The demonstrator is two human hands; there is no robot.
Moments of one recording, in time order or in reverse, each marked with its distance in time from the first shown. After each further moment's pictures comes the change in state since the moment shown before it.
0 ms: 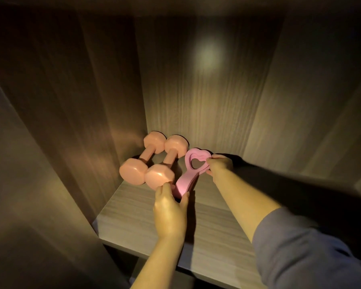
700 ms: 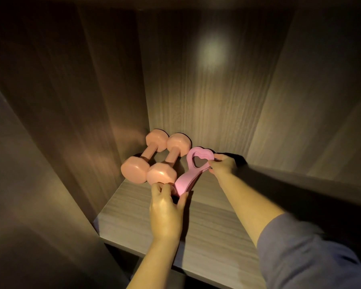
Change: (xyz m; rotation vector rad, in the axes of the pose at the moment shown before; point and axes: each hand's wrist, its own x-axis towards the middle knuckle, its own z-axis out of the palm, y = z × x) left_hand 0.006 -0.022 0.000 0.085 0.029 0.137; right_hand 0.006 0.015 -0.006 -0.278 -0.021 -0.224
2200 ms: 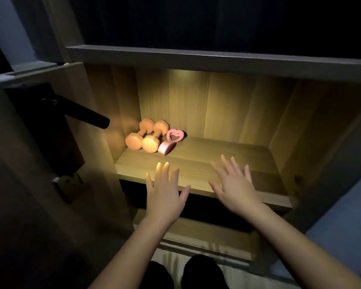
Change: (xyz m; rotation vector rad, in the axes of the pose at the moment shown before) left_hand -0.183 0.126 -0.176 0.470 -0.364 0.305; right_hand -0.341 0.022 -0.255 -1.163 -0.107 -0.679
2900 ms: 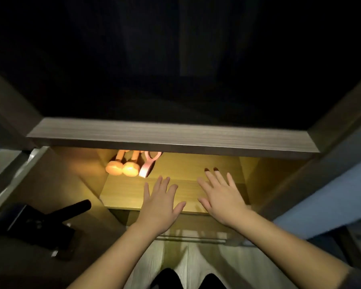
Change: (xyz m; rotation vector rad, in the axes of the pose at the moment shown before) left_hand 0.104 0.059 -0.139 0.055 -0.475 0.211; right_hand 0.046 0.005 -0.173 -0.121 -0.299 -0.035
